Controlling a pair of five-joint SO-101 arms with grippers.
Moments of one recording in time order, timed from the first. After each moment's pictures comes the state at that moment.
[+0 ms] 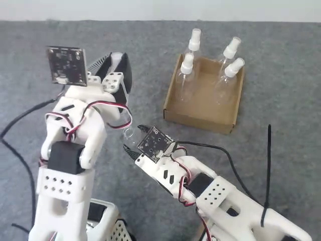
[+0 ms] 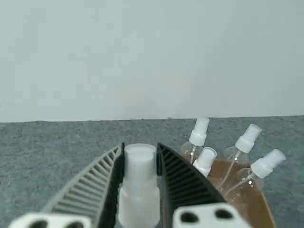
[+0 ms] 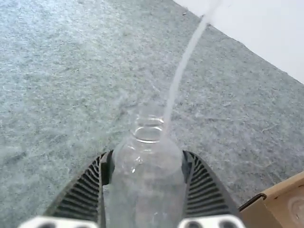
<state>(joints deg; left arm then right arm) 6.5 -50.0 32.0 48.0 13.2 -51.1 -44.1 76.1 0.4 8.7</state>
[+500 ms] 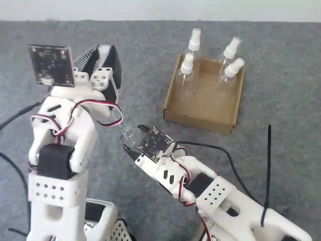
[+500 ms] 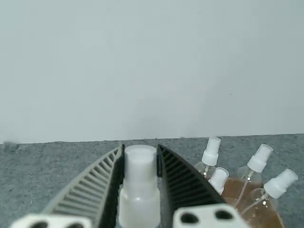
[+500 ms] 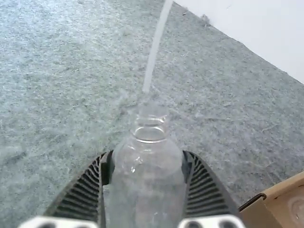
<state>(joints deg) 3.5 -50.1 26.5 49.5 10.7 -51.1 -44.1 76.1 0.4 8.7</state>
